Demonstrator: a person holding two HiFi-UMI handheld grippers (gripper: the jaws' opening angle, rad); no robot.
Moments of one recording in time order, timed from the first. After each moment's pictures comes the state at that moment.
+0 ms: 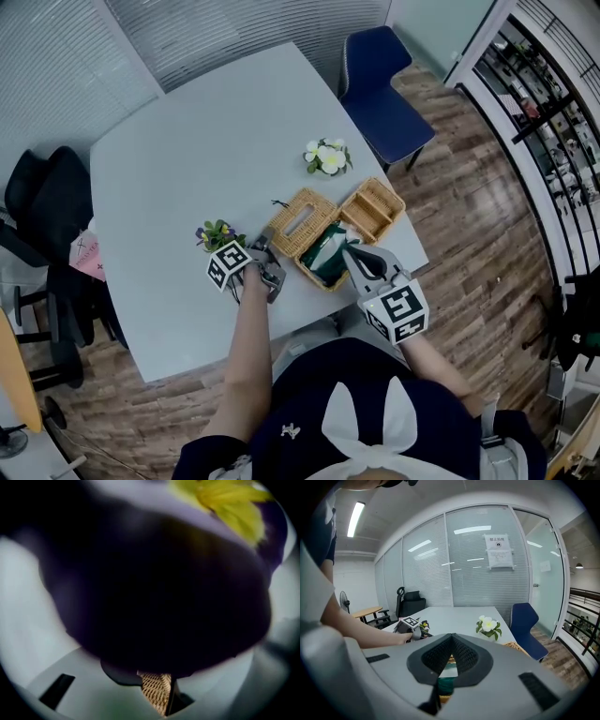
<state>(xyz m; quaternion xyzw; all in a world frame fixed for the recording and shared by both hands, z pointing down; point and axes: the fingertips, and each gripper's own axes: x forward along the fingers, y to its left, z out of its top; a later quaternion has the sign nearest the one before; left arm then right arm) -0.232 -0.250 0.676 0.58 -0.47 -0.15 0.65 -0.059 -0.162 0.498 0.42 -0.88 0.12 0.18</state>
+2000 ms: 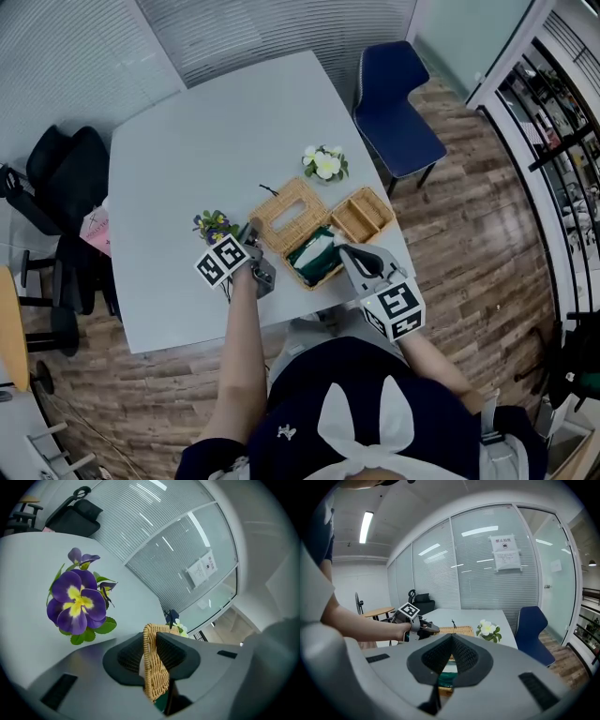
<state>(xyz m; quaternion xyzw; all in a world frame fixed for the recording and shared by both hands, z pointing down) -0.239 -0.246 0.592 0.64 -0.59 -0.10 0.48 -0.025 -0.162 0.479 0.36 -0.91 0.11 0.17</state>
